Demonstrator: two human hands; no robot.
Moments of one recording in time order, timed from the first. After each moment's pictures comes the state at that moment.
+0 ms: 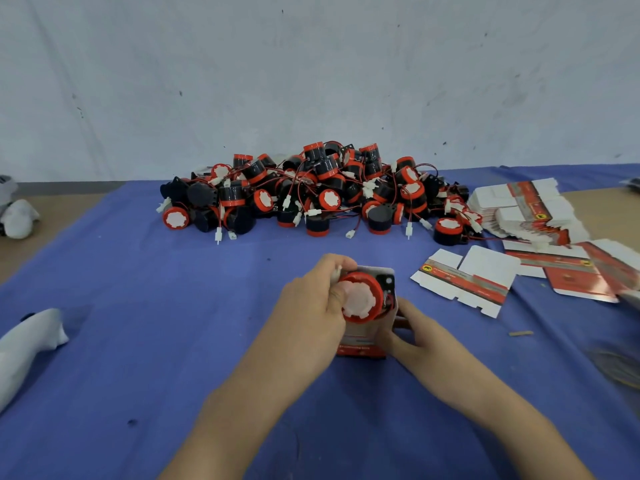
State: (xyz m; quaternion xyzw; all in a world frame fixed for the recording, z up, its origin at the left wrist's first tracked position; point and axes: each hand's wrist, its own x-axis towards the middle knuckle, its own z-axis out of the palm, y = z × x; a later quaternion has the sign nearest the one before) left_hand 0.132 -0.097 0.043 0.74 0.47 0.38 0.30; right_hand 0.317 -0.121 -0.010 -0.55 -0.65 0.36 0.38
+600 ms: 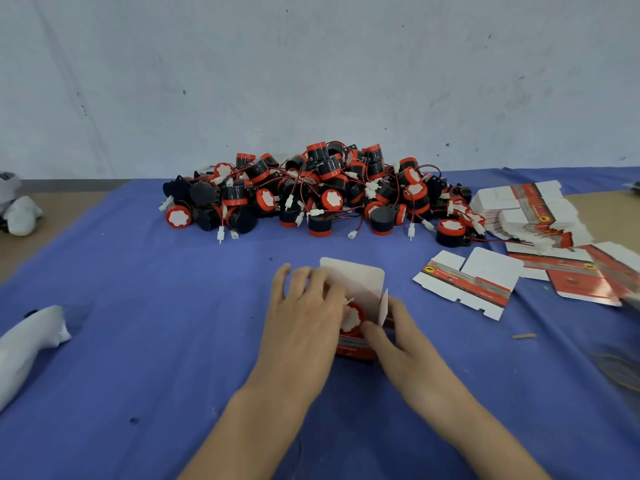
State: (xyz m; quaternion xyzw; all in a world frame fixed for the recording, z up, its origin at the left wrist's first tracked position) left_hand 0.132 -0.080 0.004 0.82 0.50 0.22 -0.17; right_hand 0.285 -0.121 -0.023 -0.57 -0.59 0.37 0.44
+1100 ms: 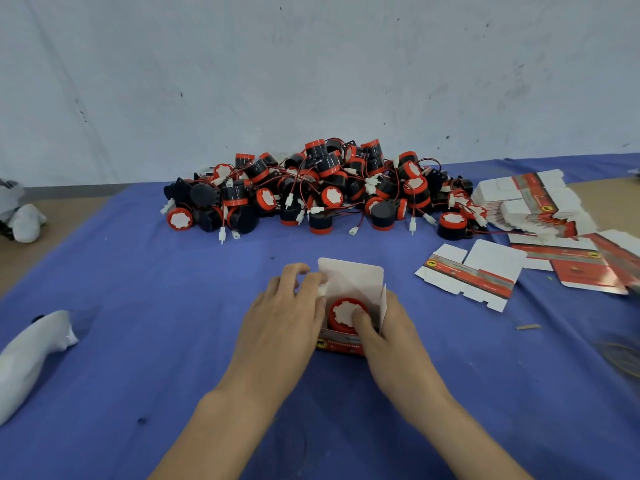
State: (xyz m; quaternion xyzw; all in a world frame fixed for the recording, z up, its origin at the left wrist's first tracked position) left_hand 0.105 -0.077 -0.002 0.81 0.51 0.28 -0.09; right_hand 0.260 -0.109 -0.029 -0.64 -0.54 0.30 0.46
